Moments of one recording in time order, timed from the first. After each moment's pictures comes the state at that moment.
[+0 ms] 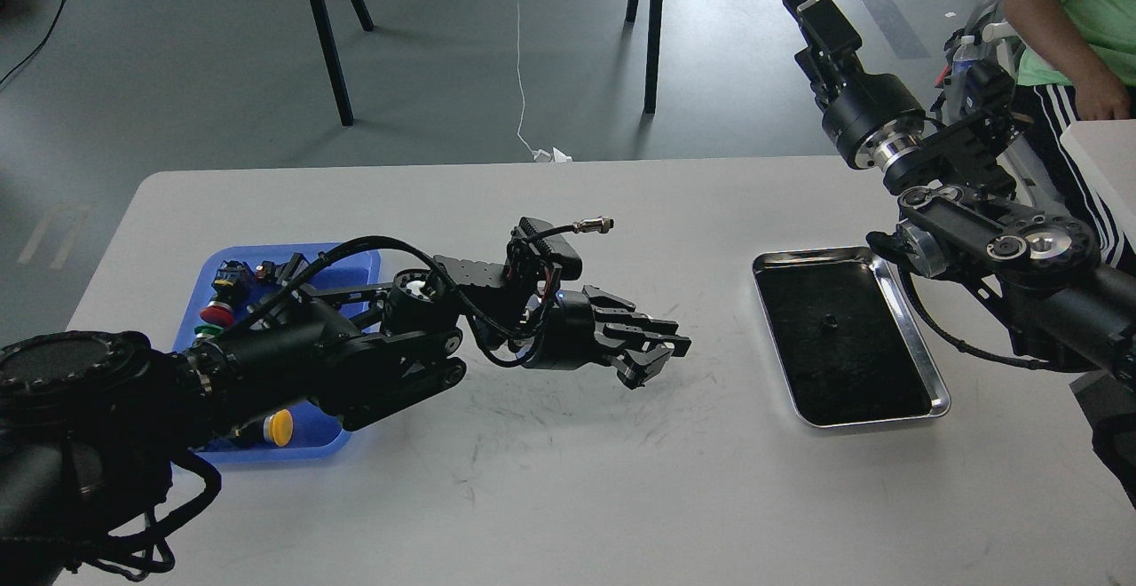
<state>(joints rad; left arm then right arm) -0.96 0.02 -0.12 -0.84 1.76 -0.13 -0.49 1.00 -0.37 0.26 0.73 -0.57 -0.19 0.49</state>
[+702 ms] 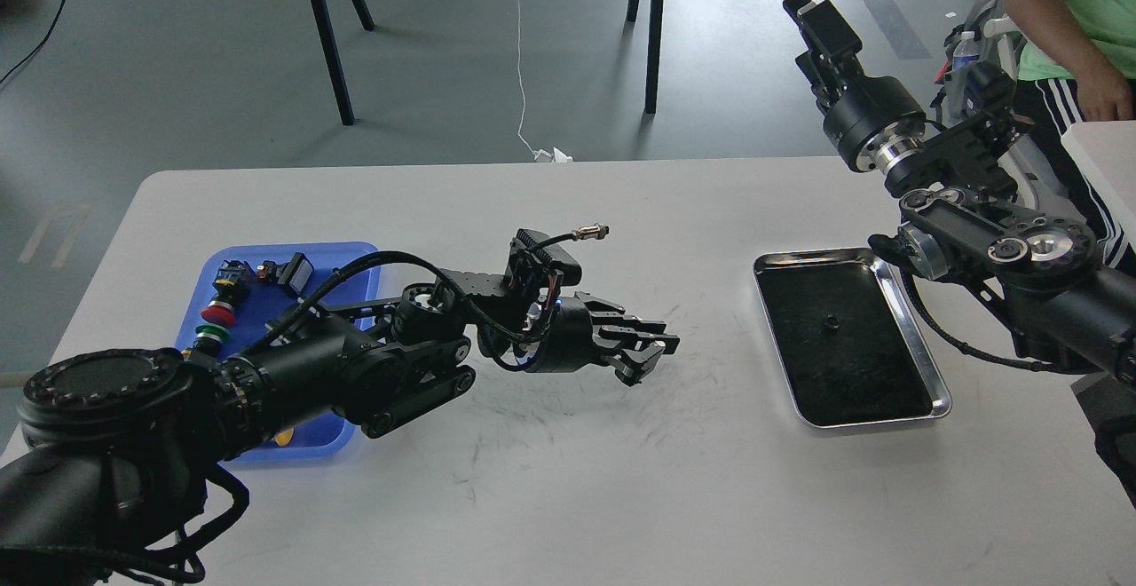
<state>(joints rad) -0.94 -0.04 -0.13 -0.71 1.74 -0.11 -0.49 1.00 -0.37 0.25 0.73 -0.57 -0.19 0.49</state>
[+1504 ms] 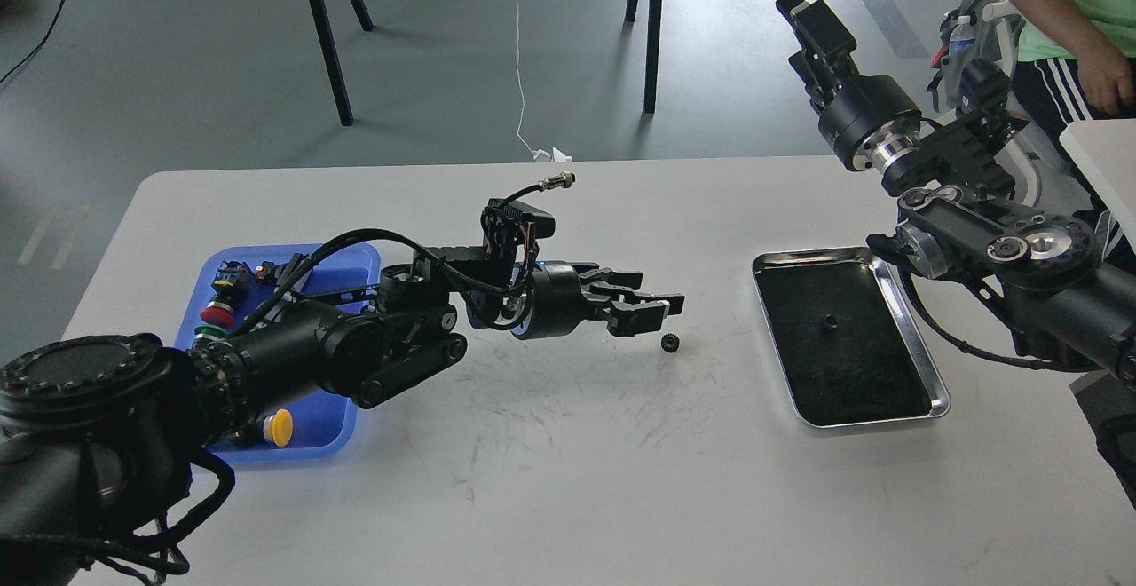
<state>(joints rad) -0.97 0.04 -0.17 -0.70 1.48 -0.12 -0.49 1.01 -0.38 0.23 0.74 -0.57 -0.16 0.49</state>
